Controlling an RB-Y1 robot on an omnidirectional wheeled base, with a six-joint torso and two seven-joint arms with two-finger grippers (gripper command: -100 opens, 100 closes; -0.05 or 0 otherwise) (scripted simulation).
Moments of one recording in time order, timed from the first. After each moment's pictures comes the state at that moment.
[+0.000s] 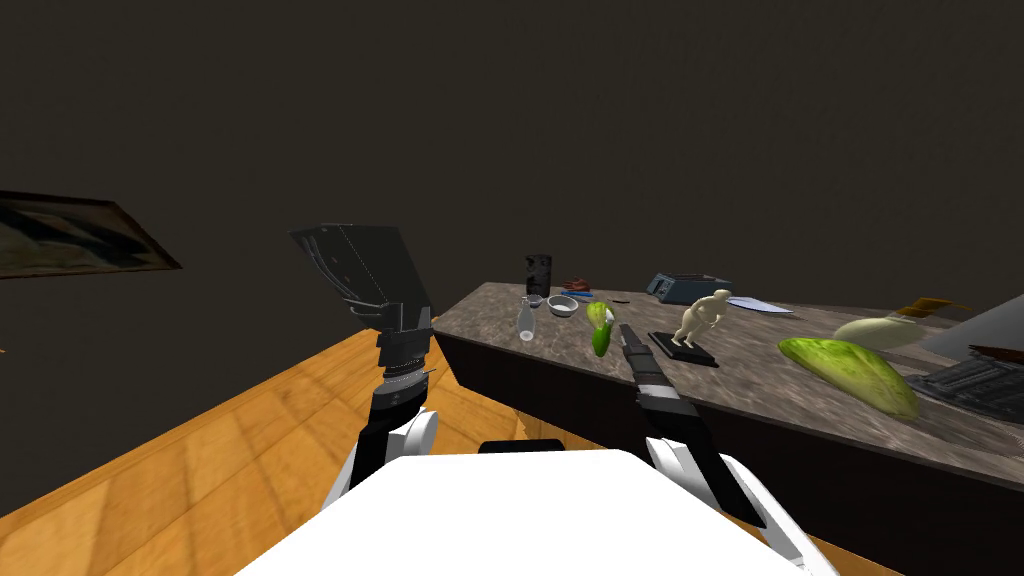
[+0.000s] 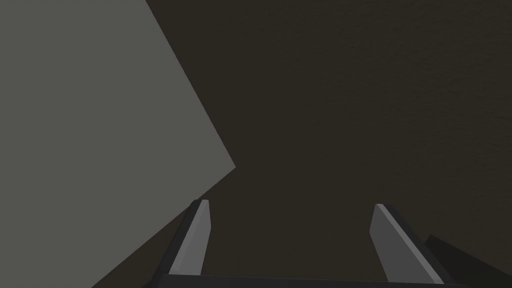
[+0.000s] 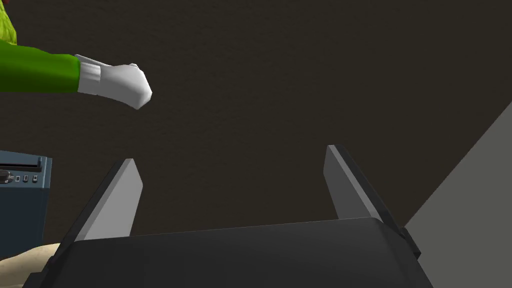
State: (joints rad) left arm 0.48 -0.01 -0.05 -2.31 -0.06 -0.59 0.07; right arm 0.56 -0.16 -0.21 -2.05 0.03 -0.41 0.19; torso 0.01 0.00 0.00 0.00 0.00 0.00
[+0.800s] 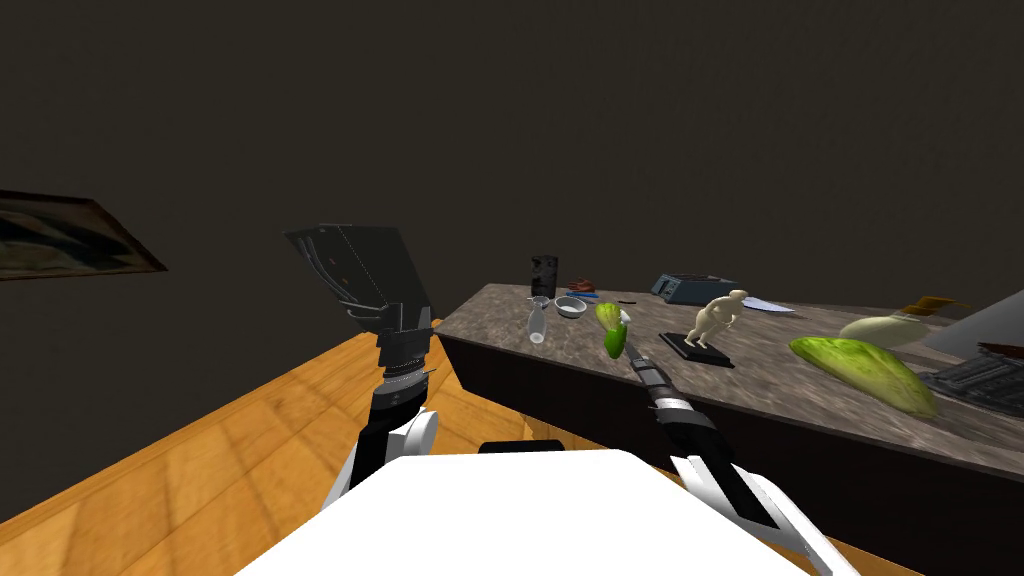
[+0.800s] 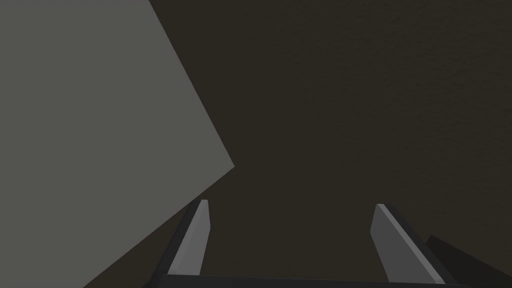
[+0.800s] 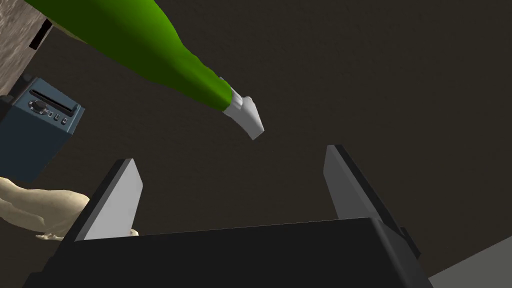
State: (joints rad) left arm 0.48 -0.01 -0.05 -2.31 -0.06 -0.59 0.07; right arm 0.56 -0.22 -0.30 -1.86 0.16 -0.33 0.32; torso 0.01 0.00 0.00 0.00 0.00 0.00
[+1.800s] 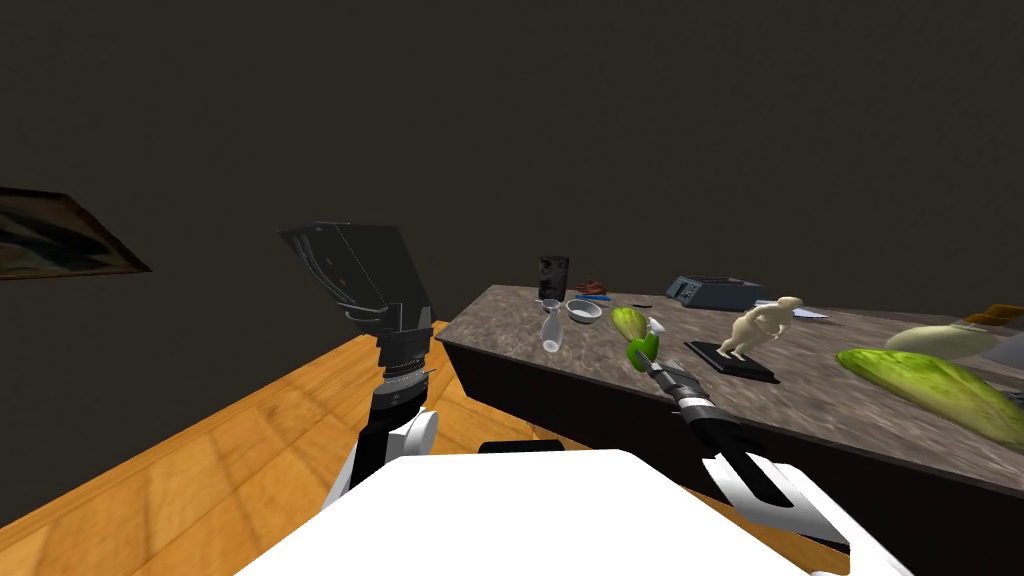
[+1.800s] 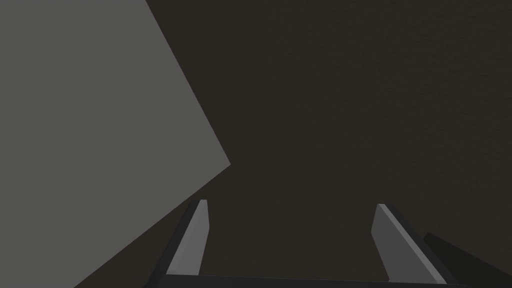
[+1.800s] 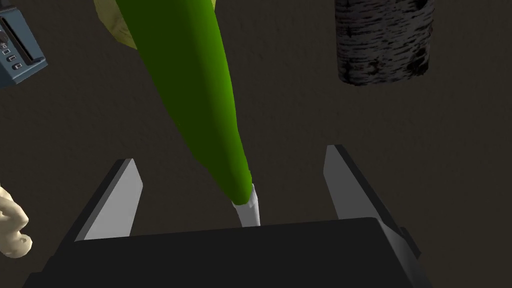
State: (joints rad) left arm 0.48 -0.01 -0.05 -2.31 -0.06 -0.59 0.07; right arm 0.48 -0.39 -0.40 -1.64 0.35 -0.27 0.51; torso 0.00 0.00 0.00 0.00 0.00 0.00
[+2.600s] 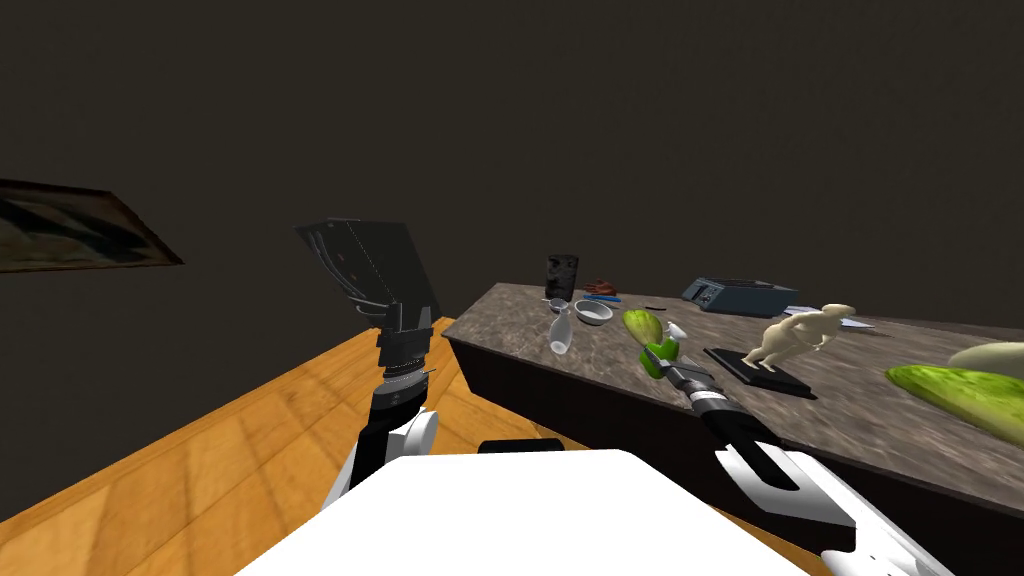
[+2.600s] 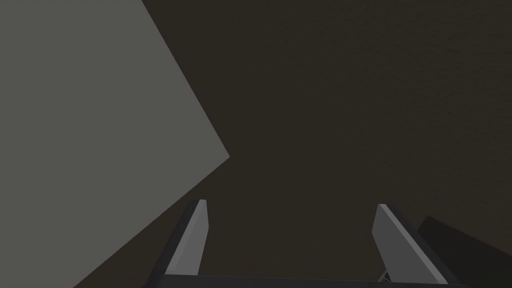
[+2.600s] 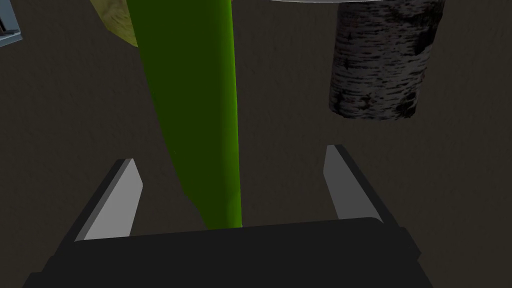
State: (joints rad) left arm 0.48 -0.01 -0.05 -2.31 -0.06 -0.59 0.07; right arm 0.42 -0.47 -0.44 -1.56 0.41 -0.24 0.57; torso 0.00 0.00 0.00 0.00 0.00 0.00
